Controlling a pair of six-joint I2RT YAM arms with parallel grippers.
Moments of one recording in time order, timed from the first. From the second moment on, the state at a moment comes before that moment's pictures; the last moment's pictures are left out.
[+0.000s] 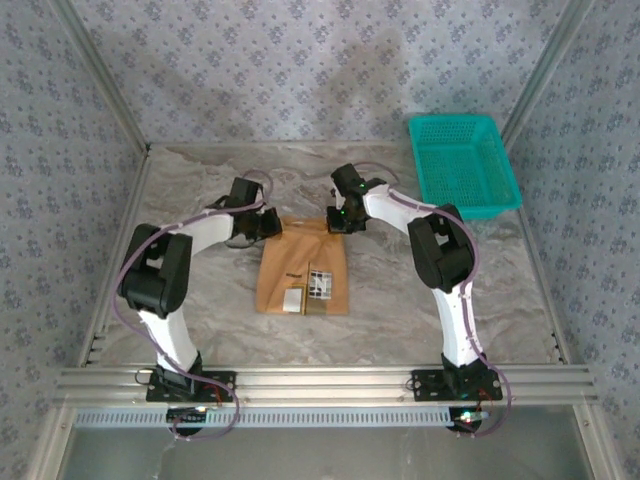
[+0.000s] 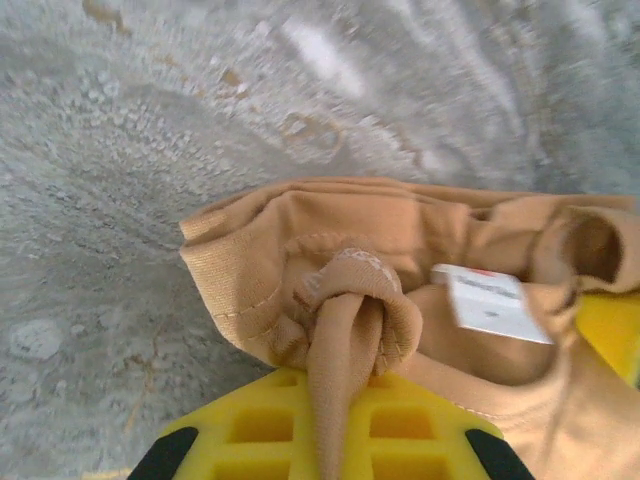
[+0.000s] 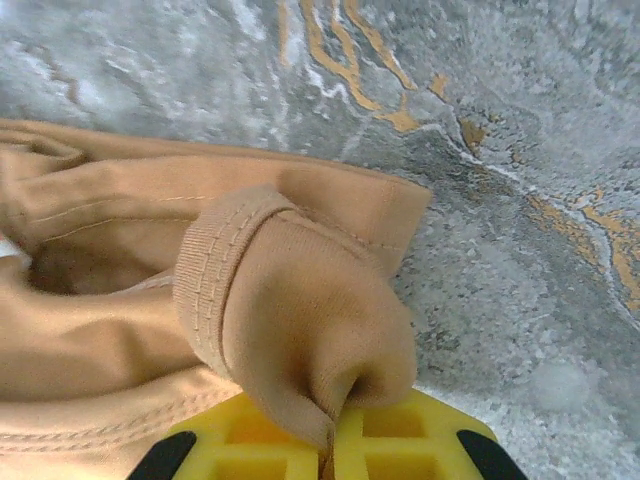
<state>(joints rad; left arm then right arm) -0.33 1.80 1.12 -0.27 0.29 -0.57 0.51 2.15 1.64 -0.66 -0.20 0.40</state>
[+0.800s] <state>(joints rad) -0.24 1.68 1.28 -0.30 0.39 -0.62 0.44 2.03 1.84 -0.66 -0.28 0.44</state>
